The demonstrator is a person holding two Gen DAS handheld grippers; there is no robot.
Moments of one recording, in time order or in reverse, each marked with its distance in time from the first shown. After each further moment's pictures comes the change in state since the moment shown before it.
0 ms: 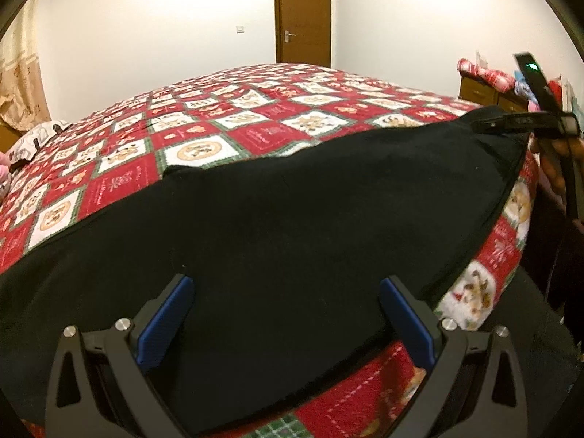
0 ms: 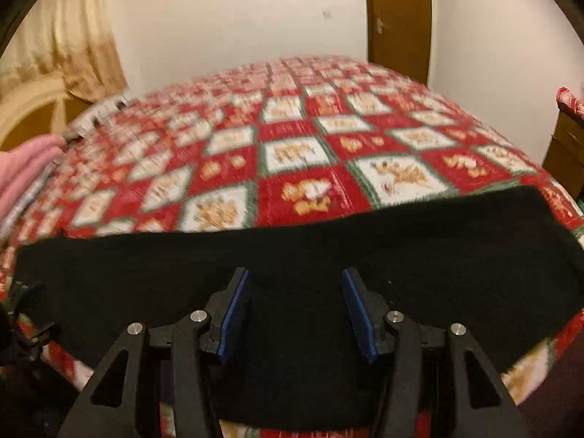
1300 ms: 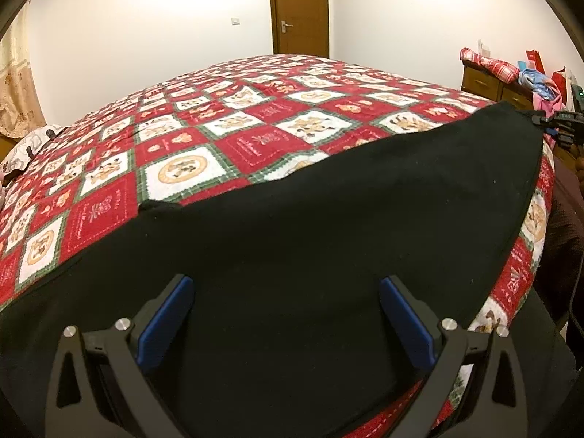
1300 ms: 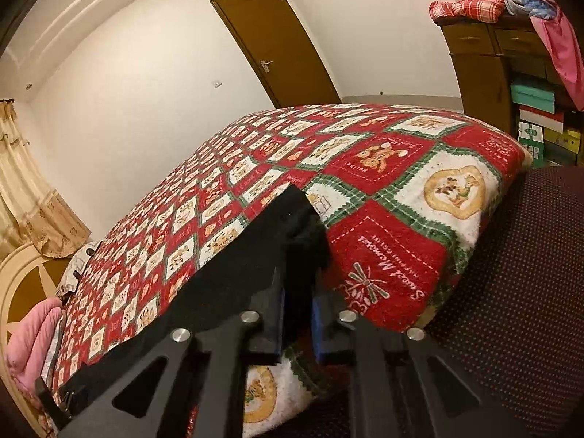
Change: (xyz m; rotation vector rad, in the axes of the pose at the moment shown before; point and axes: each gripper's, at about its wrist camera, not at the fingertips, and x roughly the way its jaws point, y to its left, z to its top) left arm 0.029 -0.005 0.027 0.035 0.052 0.022; right arm -0.067 -0.166 -0.038 0.522 -0.214 -0.045
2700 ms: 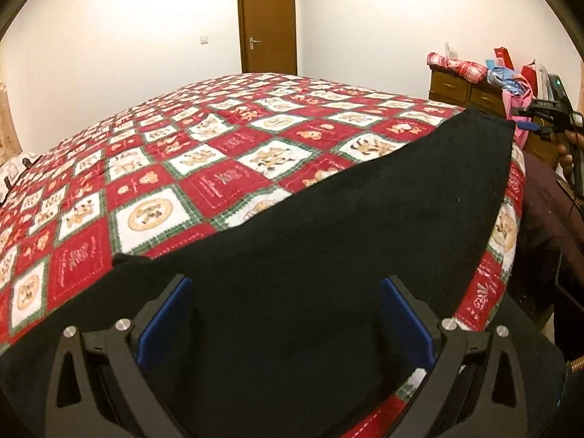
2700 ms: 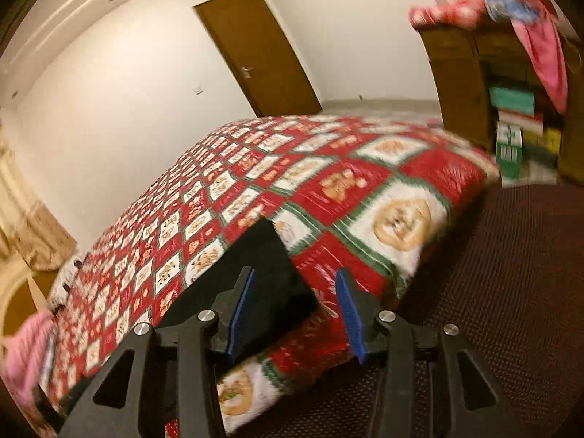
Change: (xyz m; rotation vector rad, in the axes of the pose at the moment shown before) left arm -0.006 -0.017 0.019 0.064 -0.061 -0.101; right arm -0.025 -0.020 0.021 0.049 0.011 -0.069
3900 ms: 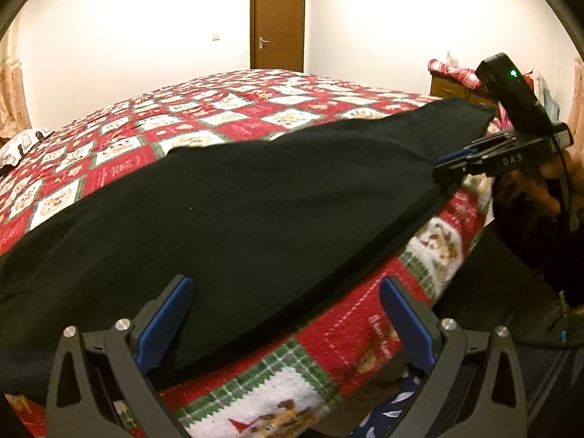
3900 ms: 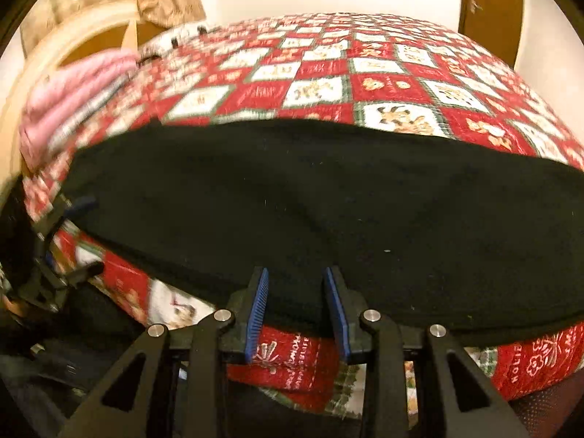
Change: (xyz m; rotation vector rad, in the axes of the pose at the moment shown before) left arm -0.059 0.020 -0.078 -0.044 -0.025 -0.020; right arm 0.058 0.258 -0.223 -0.753 0.477 0.283
